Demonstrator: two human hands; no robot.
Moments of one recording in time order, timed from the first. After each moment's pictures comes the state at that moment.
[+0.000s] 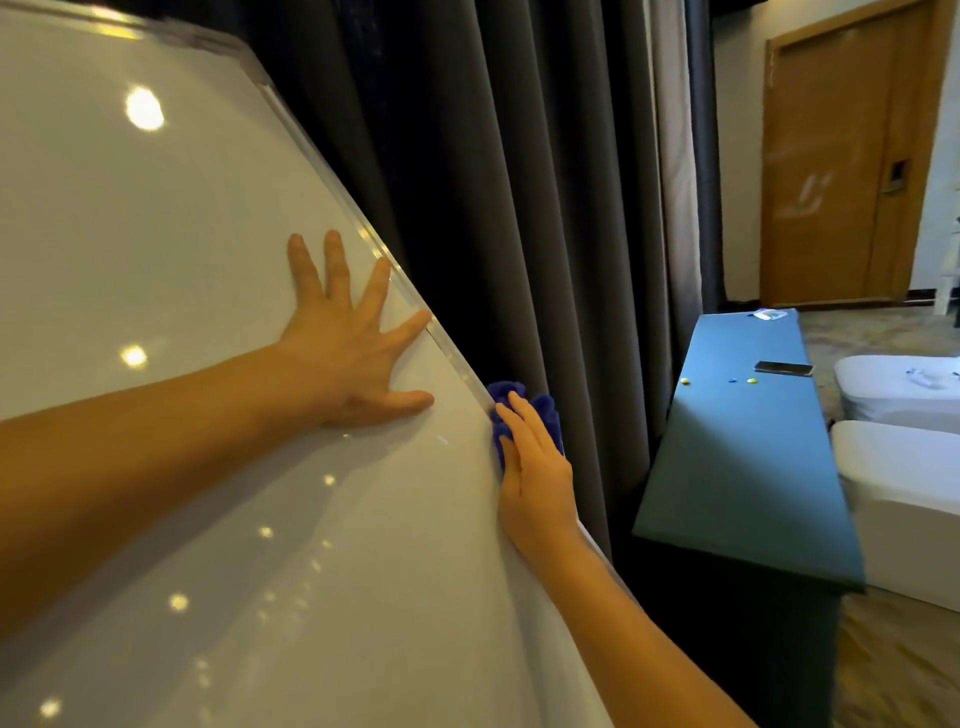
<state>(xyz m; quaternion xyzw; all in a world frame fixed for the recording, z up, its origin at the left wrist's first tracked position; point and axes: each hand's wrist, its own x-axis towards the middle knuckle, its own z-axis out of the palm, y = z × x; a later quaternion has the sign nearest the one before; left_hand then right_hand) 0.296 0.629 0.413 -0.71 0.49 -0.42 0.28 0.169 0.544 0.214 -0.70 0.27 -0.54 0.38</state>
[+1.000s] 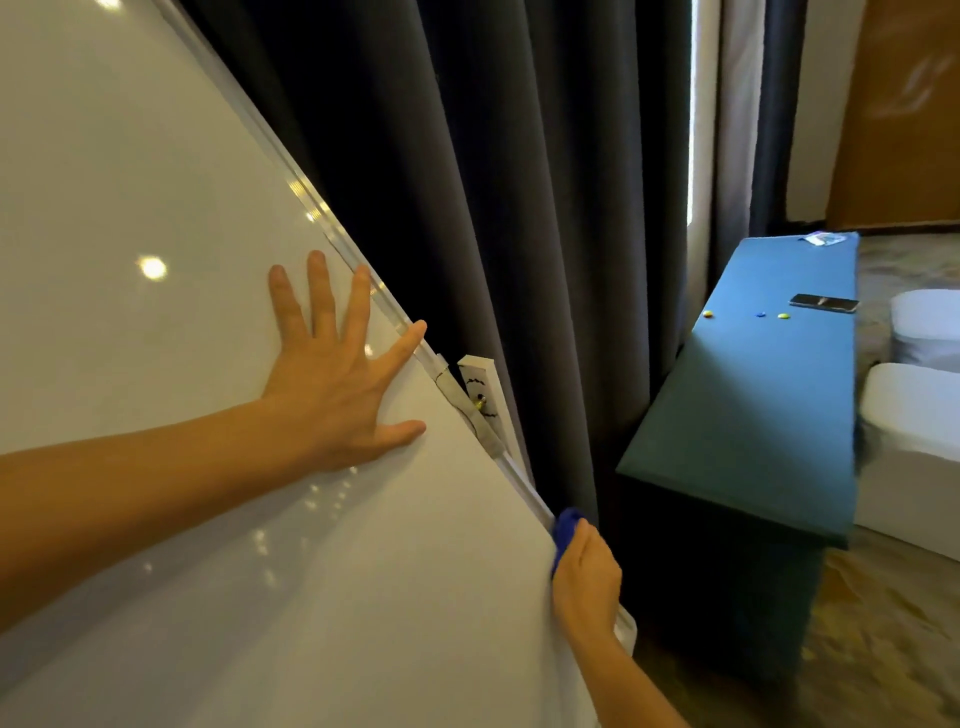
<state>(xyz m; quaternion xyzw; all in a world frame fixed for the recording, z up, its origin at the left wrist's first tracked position) 0.245 0.600 0.310 -0.73 0.49 -0.39 0.27 0.085 0.511 0.029 -0.58 0.52 -0.38 0.50</state>
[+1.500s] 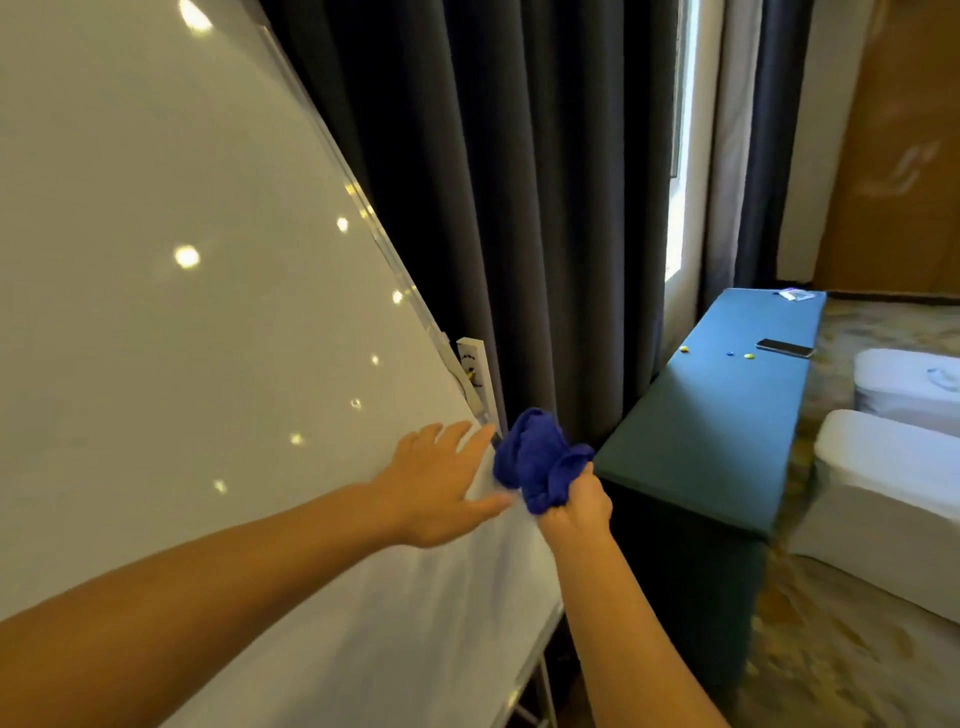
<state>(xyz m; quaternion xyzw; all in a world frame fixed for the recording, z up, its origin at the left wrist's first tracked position) 0.088 0.669 0.232 -0.82 0.57 -0.02 0.02 0.009 0.529 0.141 -0.10 0.29 -0.41 0.86</state>
